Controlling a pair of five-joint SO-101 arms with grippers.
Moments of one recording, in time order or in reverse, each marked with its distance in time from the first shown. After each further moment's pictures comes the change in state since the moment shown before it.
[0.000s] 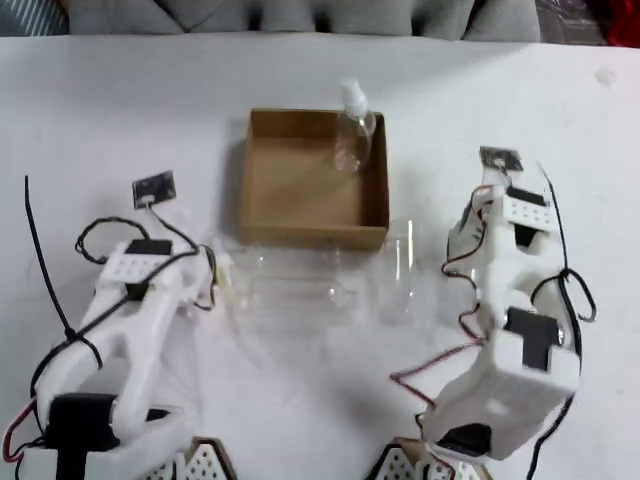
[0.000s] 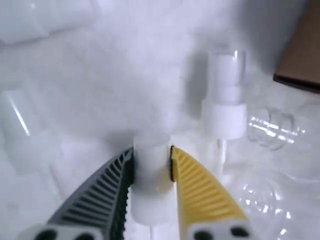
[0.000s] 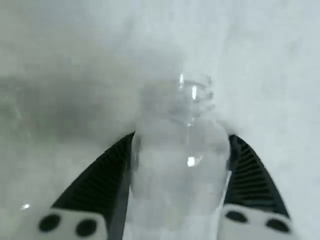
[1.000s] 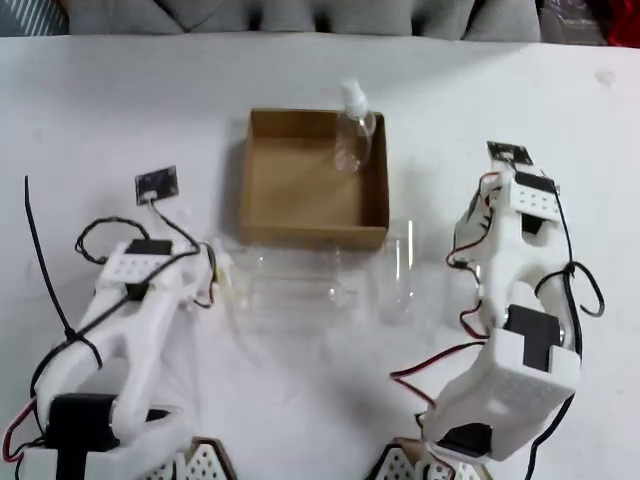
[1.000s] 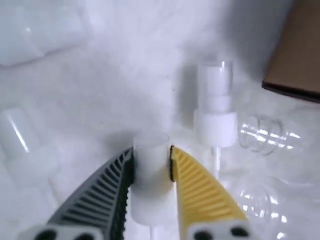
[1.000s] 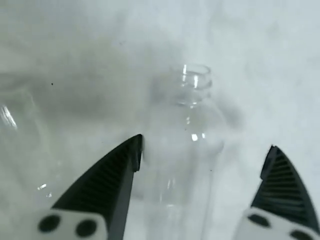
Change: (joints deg) left arm 0.0 0.0 0.0 -2.5 -2.5; right arm 0.4 0.4 -8.7 10.9 -2.6
